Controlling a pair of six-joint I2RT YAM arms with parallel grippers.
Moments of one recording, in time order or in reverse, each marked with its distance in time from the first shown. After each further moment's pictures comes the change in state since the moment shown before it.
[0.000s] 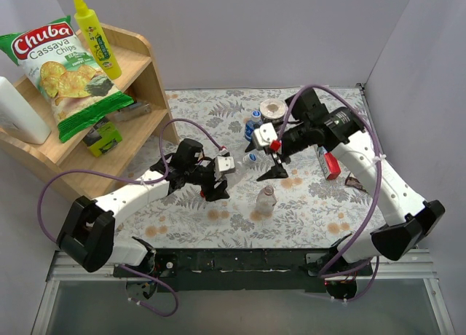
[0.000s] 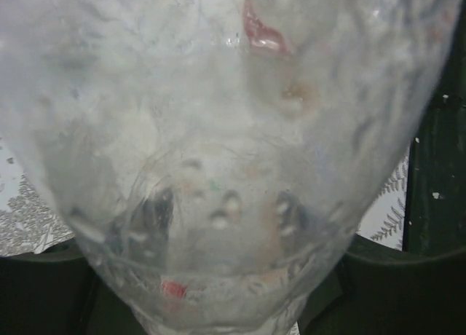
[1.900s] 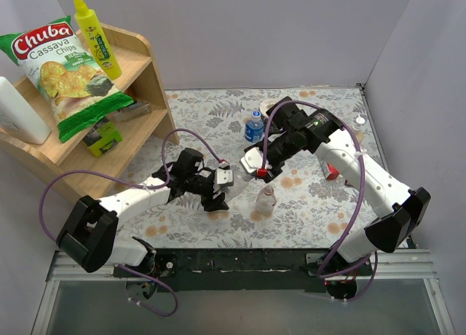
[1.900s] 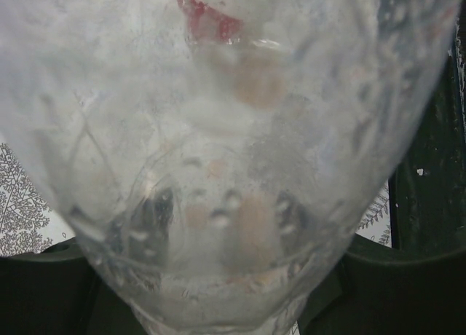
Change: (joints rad) left arm -0.019 0.003 -0.111 0.061 0.108 0.080; right arm 0.117 0.057 -0.024 -0.080 0.262 -0.344
